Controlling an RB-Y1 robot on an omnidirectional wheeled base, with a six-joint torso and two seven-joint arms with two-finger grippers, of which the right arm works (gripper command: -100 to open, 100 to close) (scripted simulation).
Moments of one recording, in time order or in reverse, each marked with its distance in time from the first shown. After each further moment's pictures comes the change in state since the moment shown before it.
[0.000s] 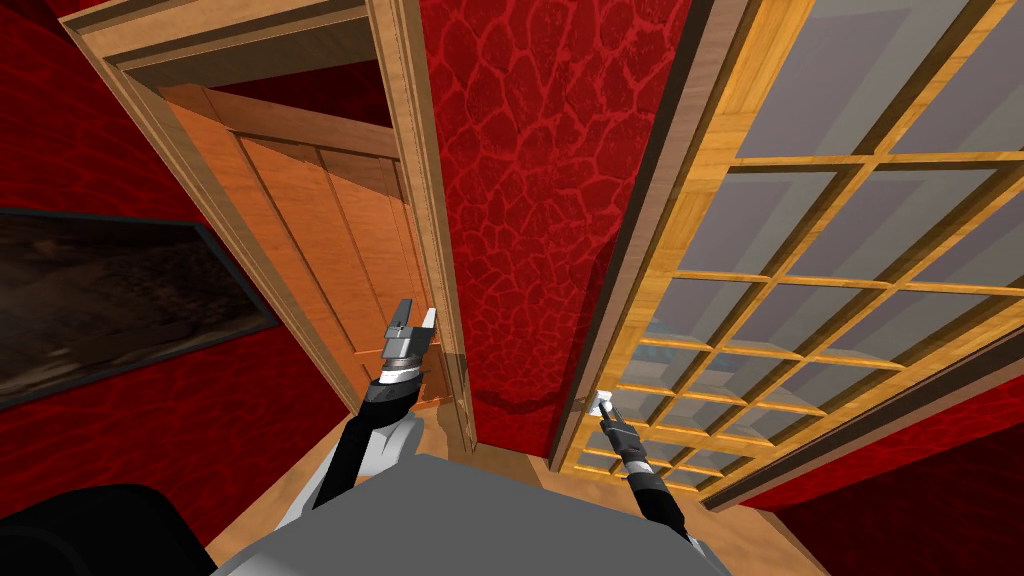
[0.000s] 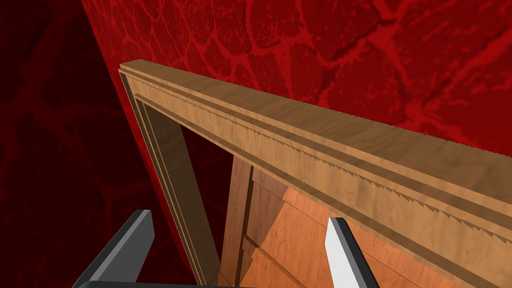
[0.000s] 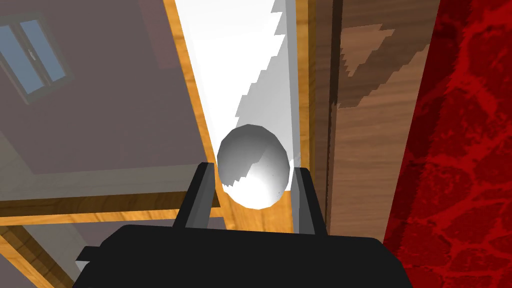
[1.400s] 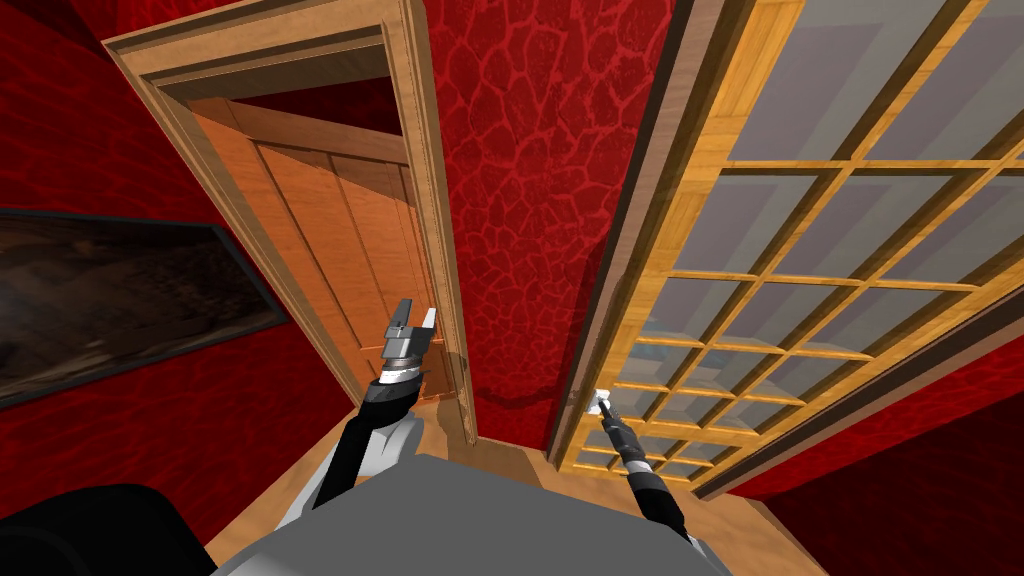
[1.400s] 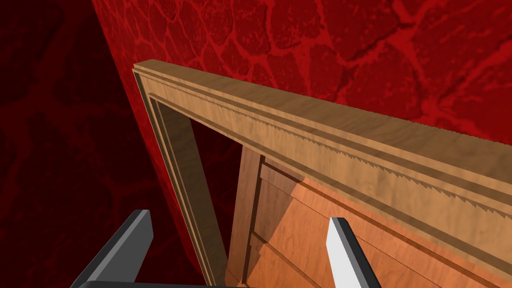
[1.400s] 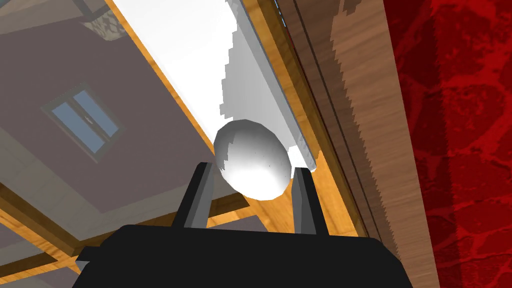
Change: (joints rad) arm 0.000 -0.004 0.010 -0.002 0.000 -0.005 -0.343
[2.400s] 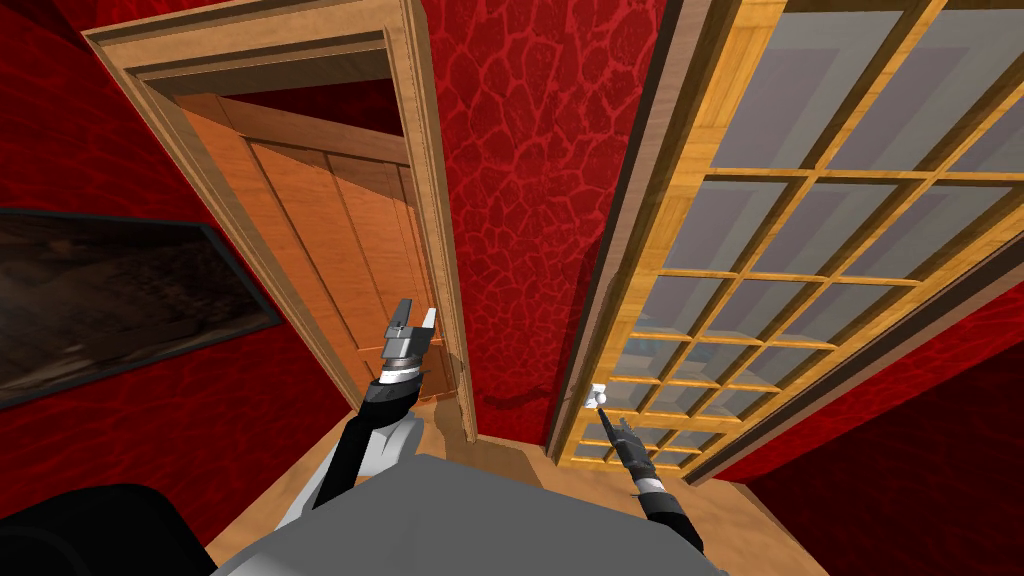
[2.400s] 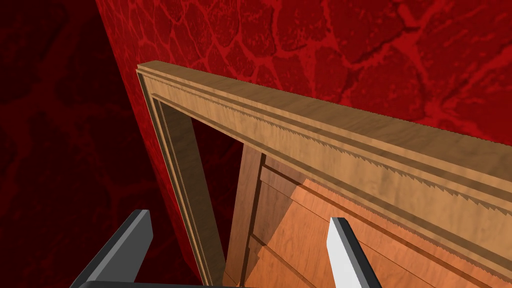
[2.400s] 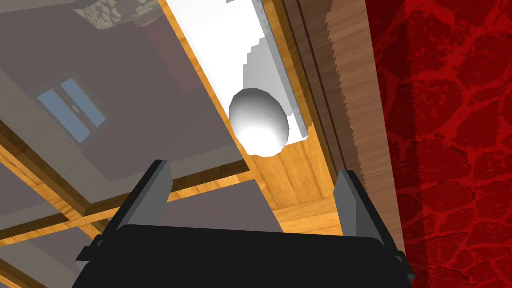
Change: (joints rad) arm 0.060 -0.019 -0.004 -0.020 0.041 -0.059 0.026
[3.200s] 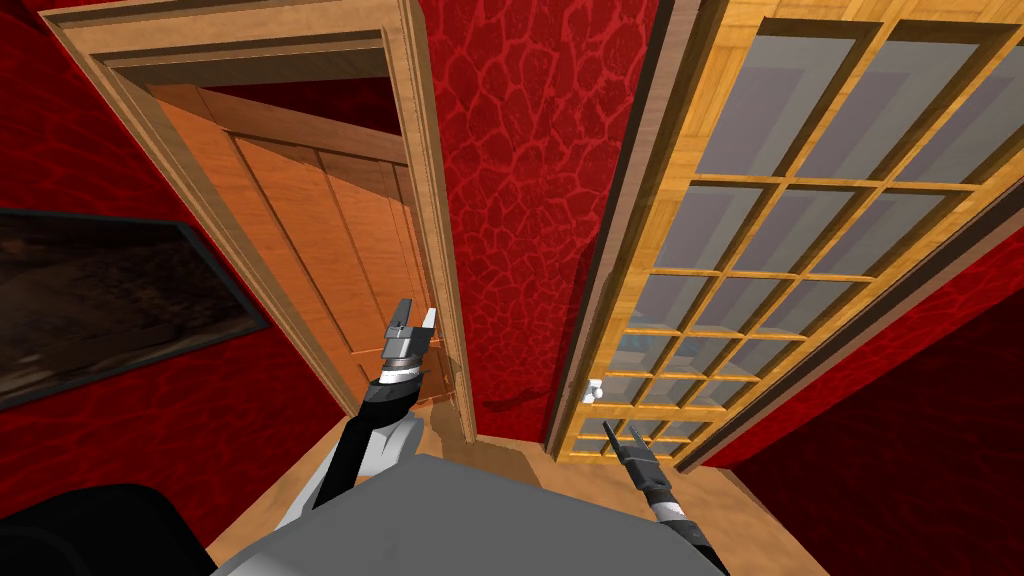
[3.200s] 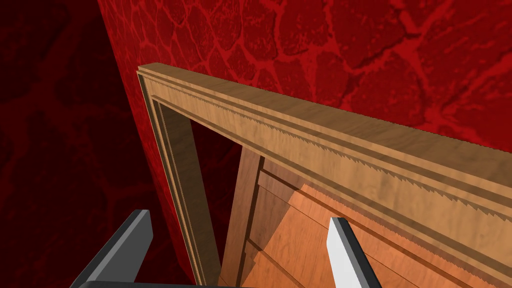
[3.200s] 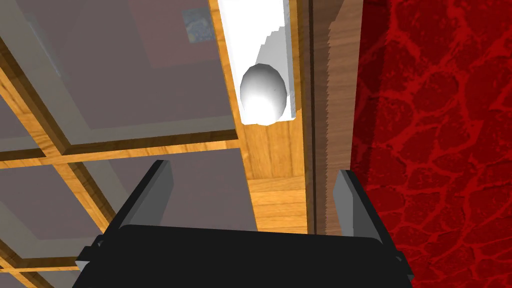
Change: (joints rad) arm 0.060 -0.031 -0.012 -0.007 0.052 -0.080 0.200
